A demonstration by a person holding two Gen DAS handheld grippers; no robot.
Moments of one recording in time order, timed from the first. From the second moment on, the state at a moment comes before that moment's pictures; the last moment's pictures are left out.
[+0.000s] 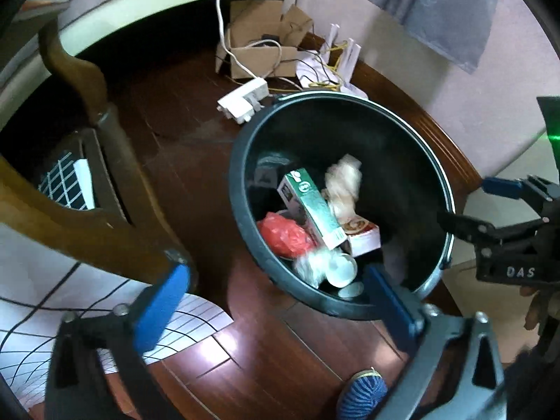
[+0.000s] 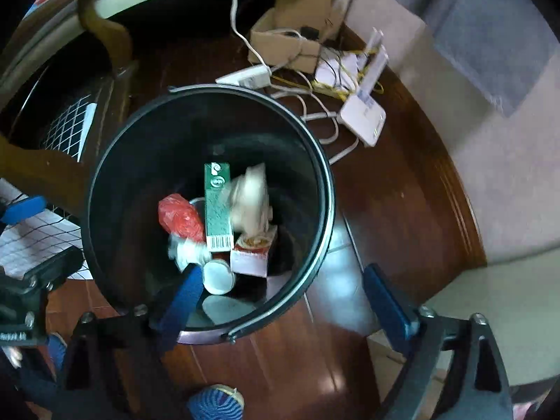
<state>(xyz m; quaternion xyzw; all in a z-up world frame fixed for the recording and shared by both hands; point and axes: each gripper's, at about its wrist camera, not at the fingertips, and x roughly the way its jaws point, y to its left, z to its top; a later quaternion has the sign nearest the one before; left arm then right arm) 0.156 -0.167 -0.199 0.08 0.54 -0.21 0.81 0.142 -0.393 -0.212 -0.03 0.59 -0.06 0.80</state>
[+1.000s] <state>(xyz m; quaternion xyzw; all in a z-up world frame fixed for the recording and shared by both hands) 0.128 -0.154 -0.157 0.08 0.51 -0.19 0.84 0.119 -0.391 -0.167 0.00 0.55 -0.06 0.83</state>
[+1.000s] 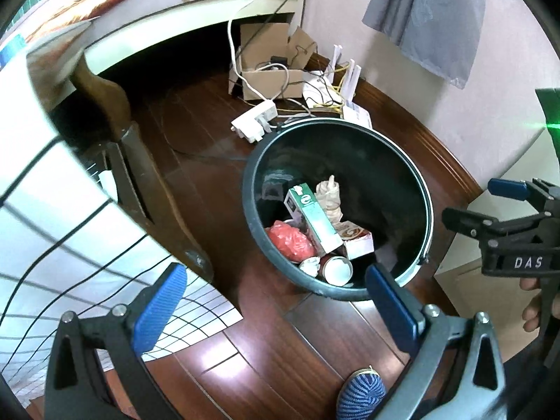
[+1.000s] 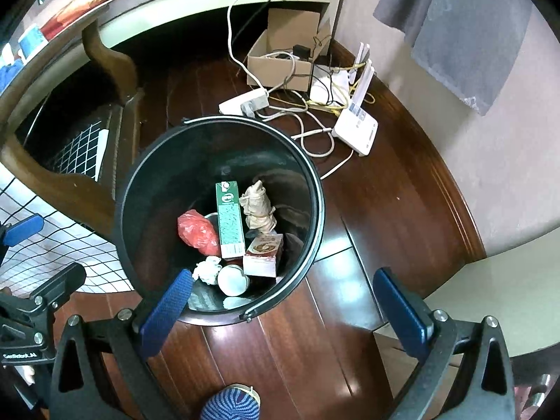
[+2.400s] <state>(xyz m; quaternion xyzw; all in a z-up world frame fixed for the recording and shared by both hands) 0.098 0.037 -0.052 -0.02 0.40 -0.04 0.92 0.140 -0.207 -0.022 -0.07 0.34 0.08 0.93</state>
